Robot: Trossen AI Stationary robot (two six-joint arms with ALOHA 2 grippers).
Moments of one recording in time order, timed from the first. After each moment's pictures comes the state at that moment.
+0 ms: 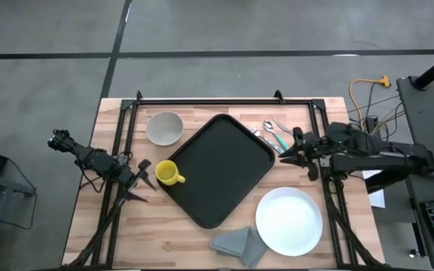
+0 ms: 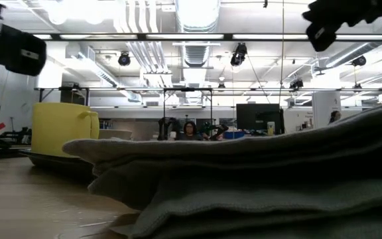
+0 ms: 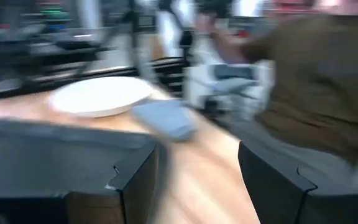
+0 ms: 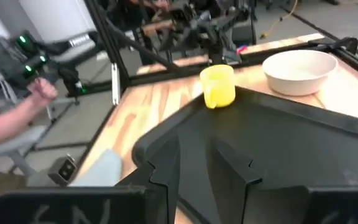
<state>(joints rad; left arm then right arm) -0.49 0.02 0.08 -0.20 0.11 0.00 -0.12 0.55 0.54 -0.24 -0.31 0.21</state>
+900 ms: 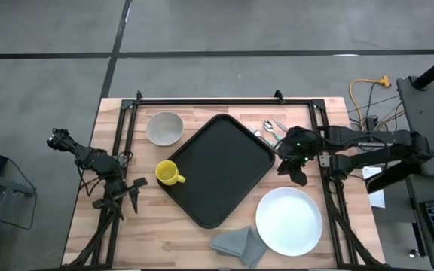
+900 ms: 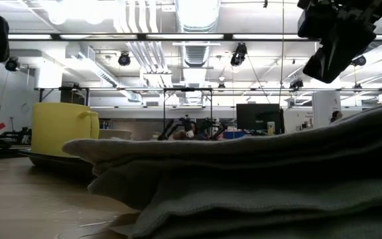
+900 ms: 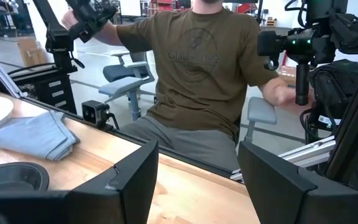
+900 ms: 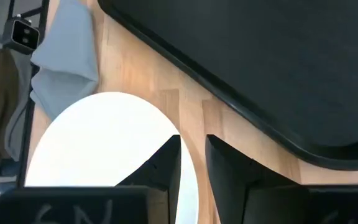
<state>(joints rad) -0.49 0.06 0.08 -0.19 0.58 0.04 -0.12 0.97 0.74 -0.77 -0.38 0.12</state>
